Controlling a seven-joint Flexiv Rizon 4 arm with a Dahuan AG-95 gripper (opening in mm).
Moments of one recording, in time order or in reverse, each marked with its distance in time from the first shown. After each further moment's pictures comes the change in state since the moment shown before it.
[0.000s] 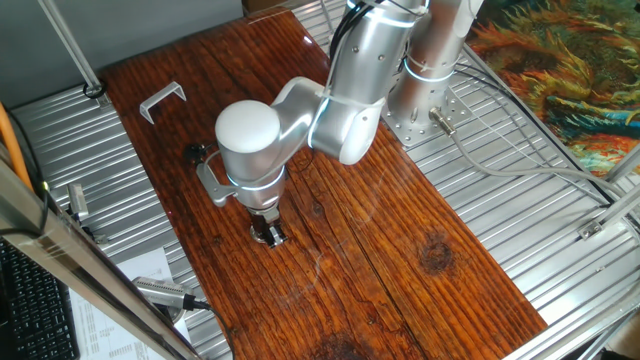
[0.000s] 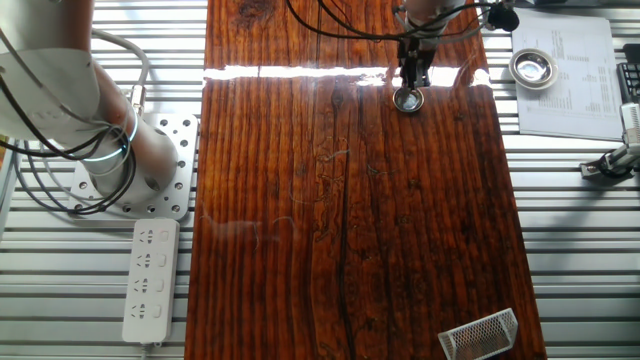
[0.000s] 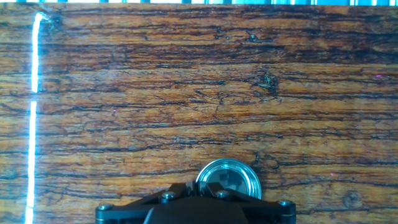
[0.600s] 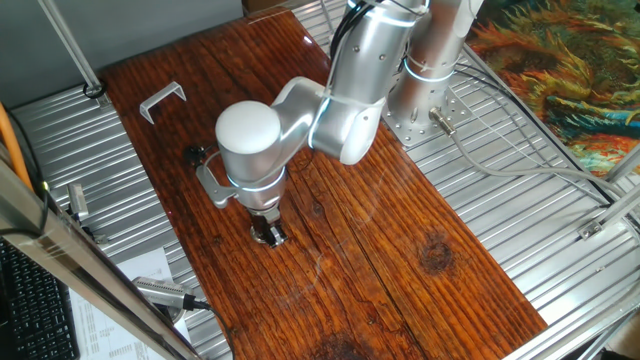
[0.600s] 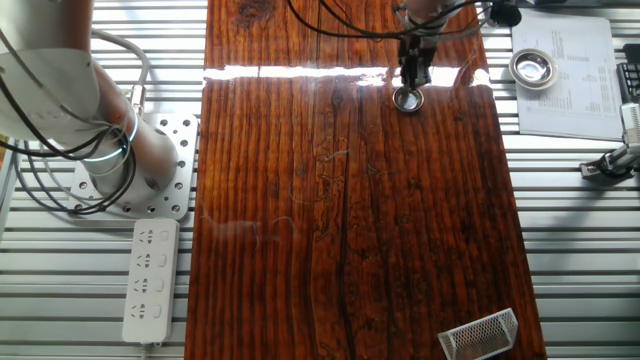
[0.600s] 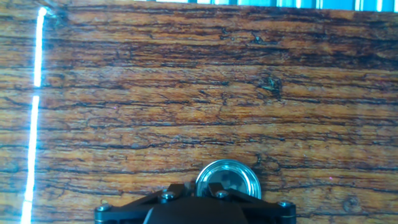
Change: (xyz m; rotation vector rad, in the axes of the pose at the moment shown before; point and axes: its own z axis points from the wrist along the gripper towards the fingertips) arm -0.001 0.001 -0.005 -0.007 0.001 -0.033
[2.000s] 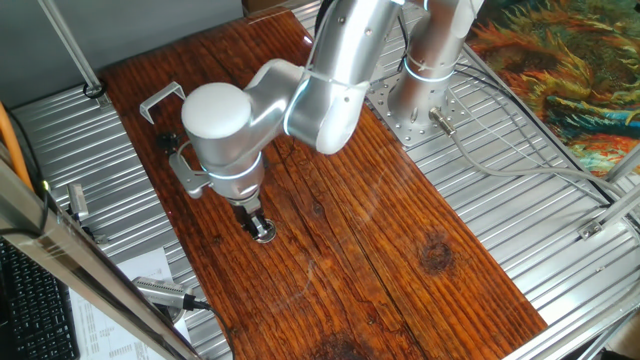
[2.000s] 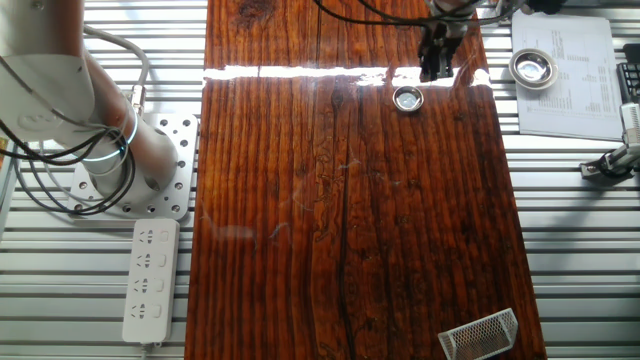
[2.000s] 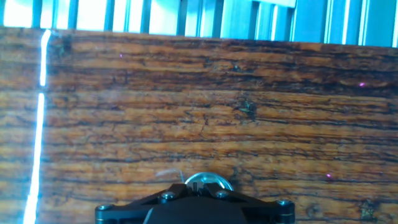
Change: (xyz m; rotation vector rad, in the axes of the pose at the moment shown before) arm -0.024 -0.017 -0.050 0.006 0.014 0.002
